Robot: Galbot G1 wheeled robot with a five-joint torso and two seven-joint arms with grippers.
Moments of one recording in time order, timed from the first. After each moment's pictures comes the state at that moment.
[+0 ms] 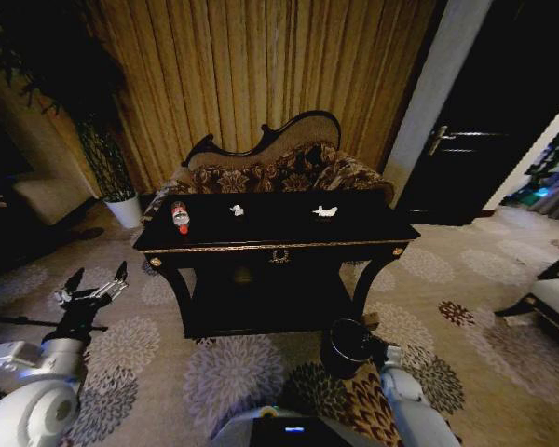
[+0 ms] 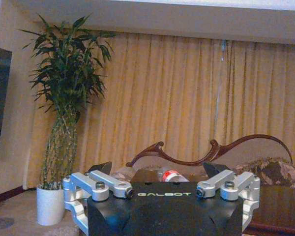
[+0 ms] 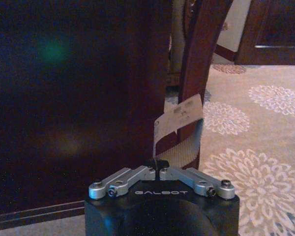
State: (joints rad) left arm 1.75 -1.23 -1.10 -2.31 -0.70 0.10 0.03; right arm -1.29 1.29 0.64 1.19 0.27 0.00 -0.06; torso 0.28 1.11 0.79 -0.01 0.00
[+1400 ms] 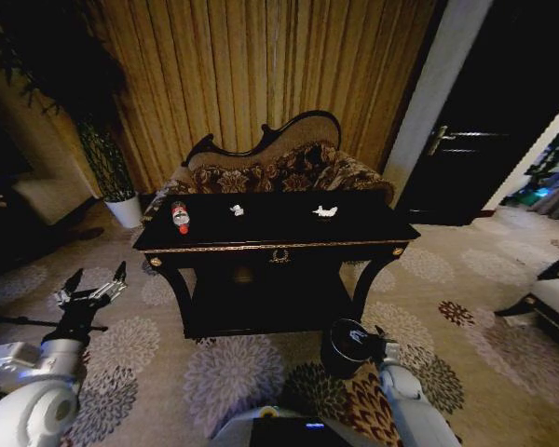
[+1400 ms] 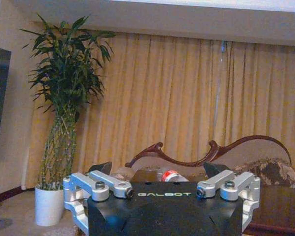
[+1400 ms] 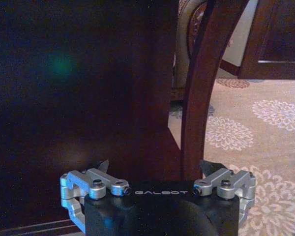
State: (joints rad) left arm 1.75 -1.23 -1.10 -2.29 -0.71 0.08 0.04; right arm -1.33 1.27 0.64 1.30 0.29 -0.02 -0.06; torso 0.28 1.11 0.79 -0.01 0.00
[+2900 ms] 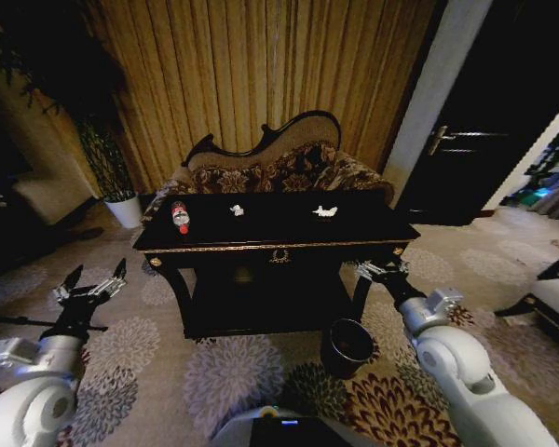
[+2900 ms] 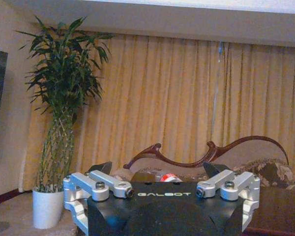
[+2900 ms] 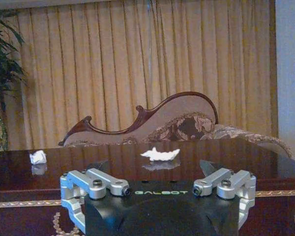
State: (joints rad) left arm 1.74 -1.21 -1.11 -2.31 -0.72 0.11 0.03; right arm -1.51 1.03 0.73 2.25 0.67 -0.26 0.11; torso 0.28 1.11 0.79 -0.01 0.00
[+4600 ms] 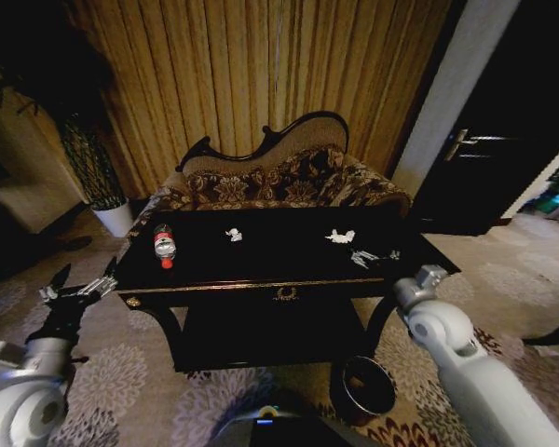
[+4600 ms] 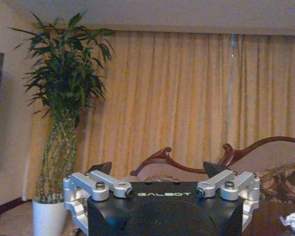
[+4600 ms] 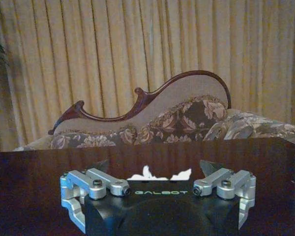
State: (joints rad) left arm 1.77 -1.24 -1.18 -2.34 -0.72 0.12 0.03; right arm -1.23 0.89 0.59 2.06 0.81 -0.37 0.16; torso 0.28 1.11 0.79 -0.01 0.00
